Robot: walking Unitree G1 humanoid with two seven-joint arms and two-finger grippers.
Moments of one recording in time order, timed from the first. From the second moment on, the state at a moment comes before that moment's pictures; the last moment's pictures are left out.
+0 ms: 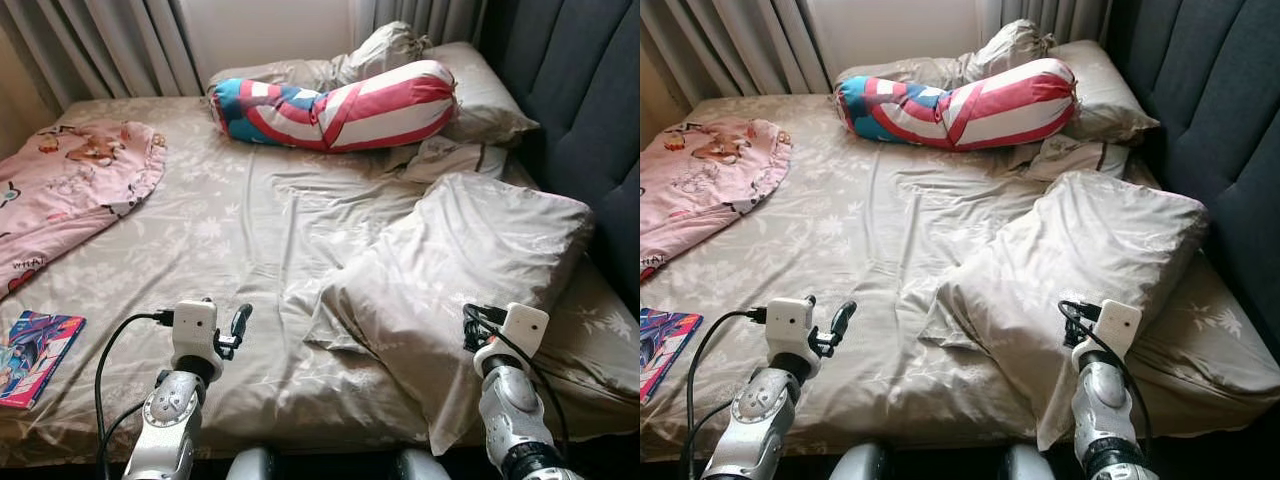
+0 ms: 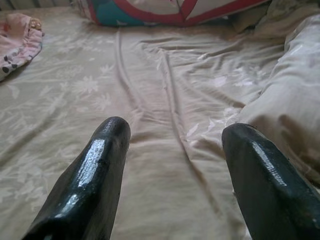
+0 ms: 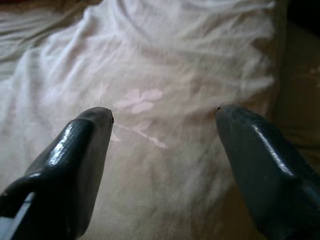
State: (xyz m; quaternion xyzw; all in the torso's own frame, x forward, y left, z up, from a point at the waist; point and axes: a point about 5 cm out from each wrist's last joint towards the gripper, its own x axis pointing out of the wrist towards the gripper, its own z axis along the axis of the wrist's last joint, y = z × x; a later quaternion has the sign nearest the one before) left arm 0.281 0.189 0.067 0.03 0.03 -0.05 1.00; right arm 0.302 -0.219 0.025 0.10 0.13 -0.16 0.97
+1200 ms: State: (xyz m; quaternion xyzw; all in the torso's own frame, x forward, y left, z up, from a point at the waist) left arm 0.277 0.192 0.065 0.04 0.04 -0.06 1.00; right arm 0.284 -0.211 -0.009 0.20 0.24 -0.20 0.93
